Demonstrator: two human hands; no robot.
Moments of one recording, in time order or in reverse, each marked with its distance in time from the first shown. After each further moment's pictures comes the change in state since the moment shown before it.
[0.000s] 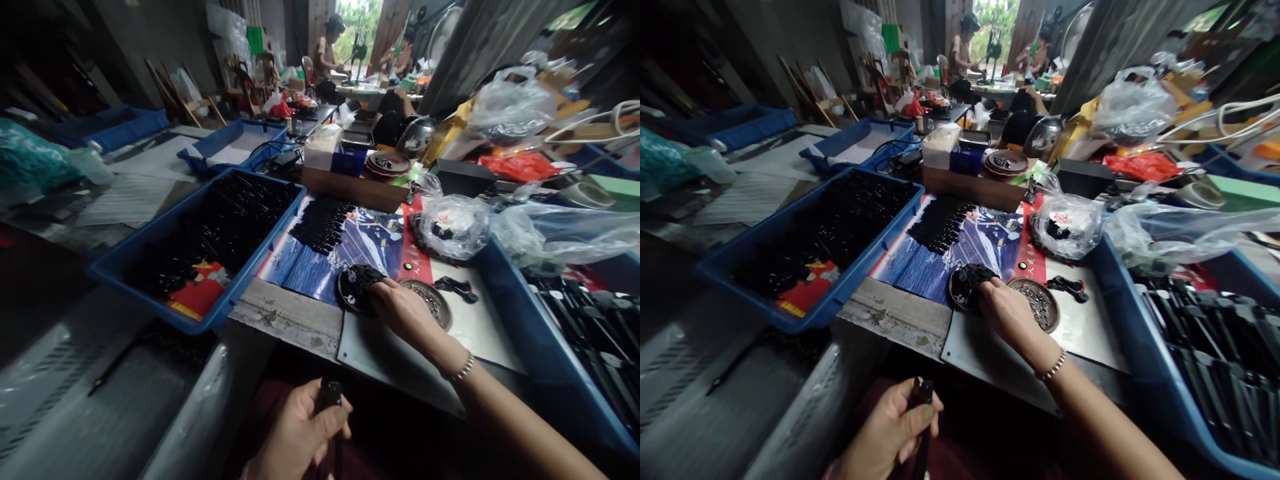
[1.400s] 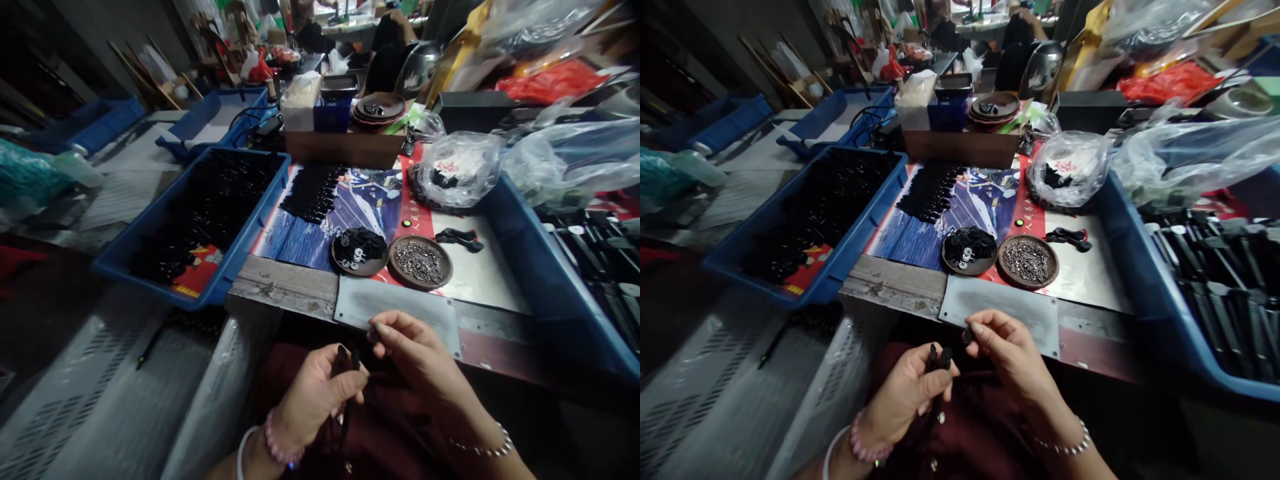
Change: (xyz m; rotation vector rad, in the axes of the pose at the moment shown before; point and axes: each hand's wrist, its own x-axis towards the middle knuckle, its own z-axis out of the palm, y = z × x) left_hand 0.000 0.003 0.027 0.055 -0.063 -0.062; right_hand -0.114 -0.057 0.024 1.847 0.014 0.601
